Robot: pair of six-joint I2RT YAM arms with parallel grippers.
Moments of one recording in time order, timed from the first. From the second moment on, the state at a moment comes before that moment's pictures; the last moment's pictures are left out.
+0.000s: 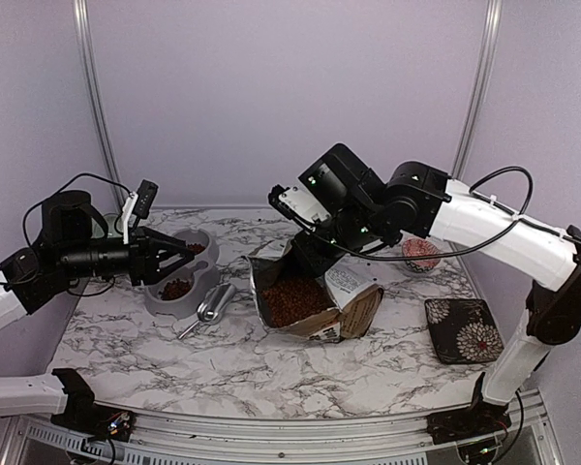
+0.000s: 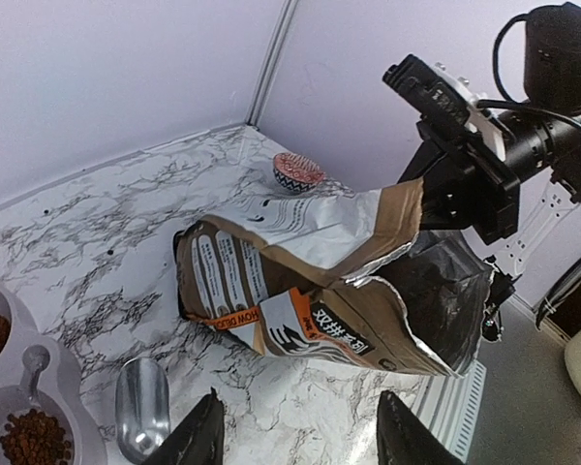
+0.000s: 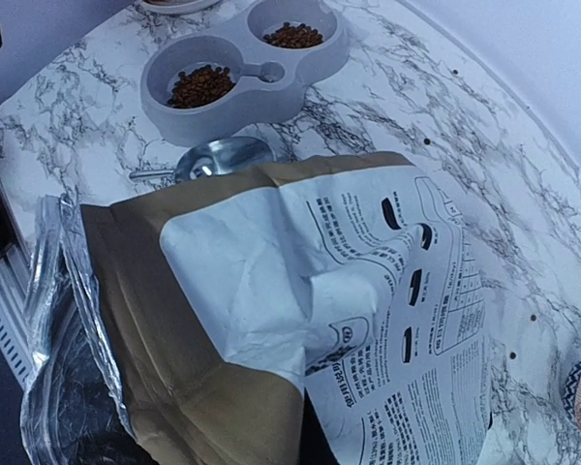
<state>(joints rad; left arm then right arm) -0.61 0.85 0.82 -0.29 0.43 -0.22 1.08 1.67 1.77 -0.95 0.17 0.17</state>
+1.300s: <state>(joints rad) -0.85 1.13 0.88 0.07 0.74 0.17 0.98 1.55 1.69 -0.87 -0.04 -0.02</state>
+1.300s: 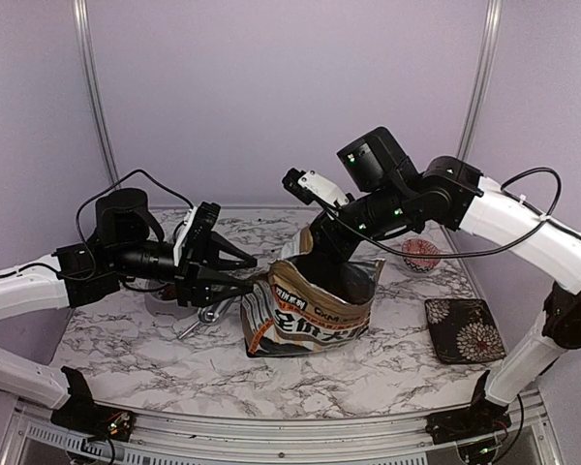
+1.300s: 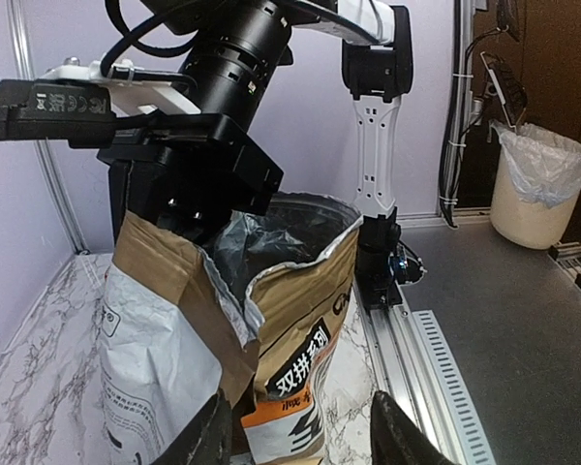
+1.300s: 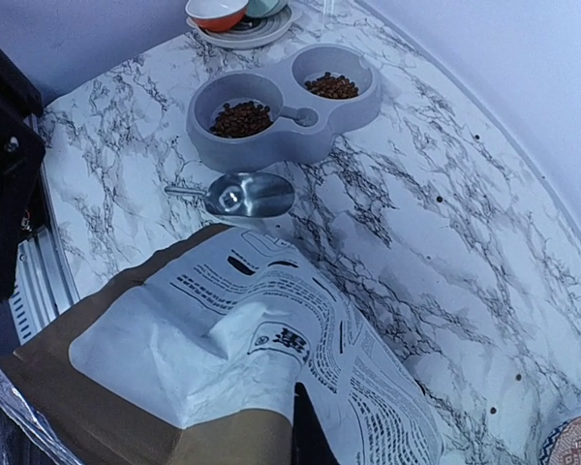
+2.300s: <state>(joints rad) -0.92 1.28 0.90 0.26 0.52 0.11 0.97 1.57 1.69 -0.81 -0.02 -0.03</state>
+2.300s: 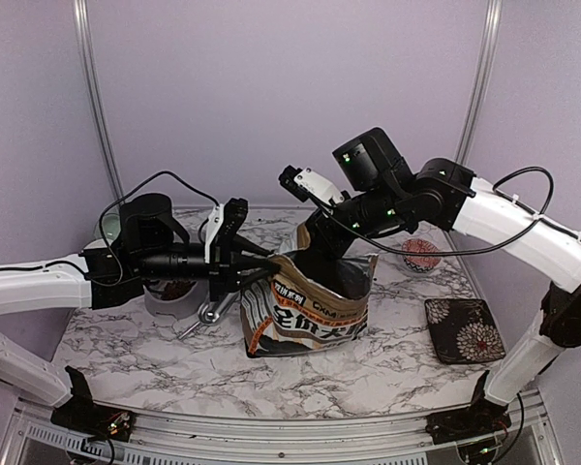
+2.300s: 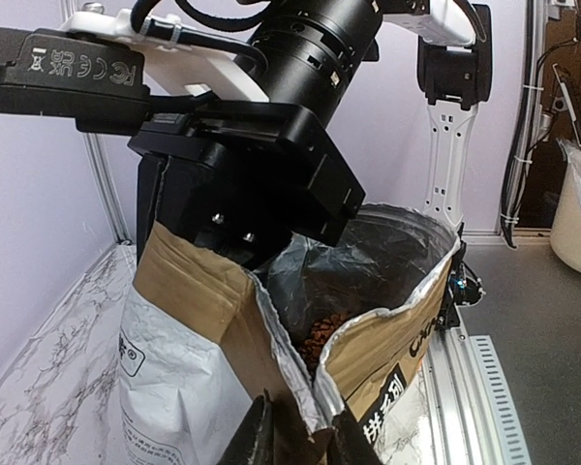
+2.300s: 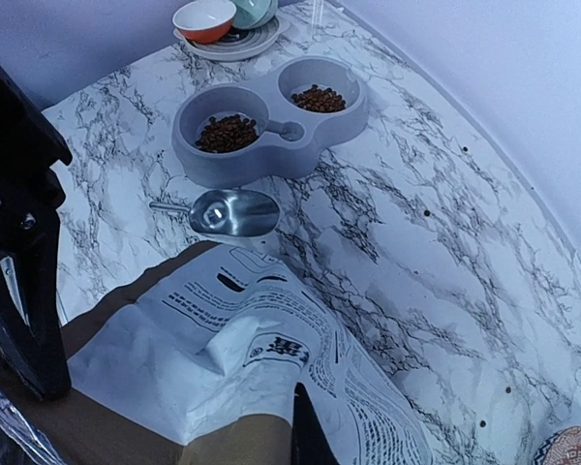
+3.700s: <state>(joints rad) -0.83 1.05 0.74 0.22 0.36 0.17 0.91 1.01 1.25 -0.54 -0.12 -0.22</state>
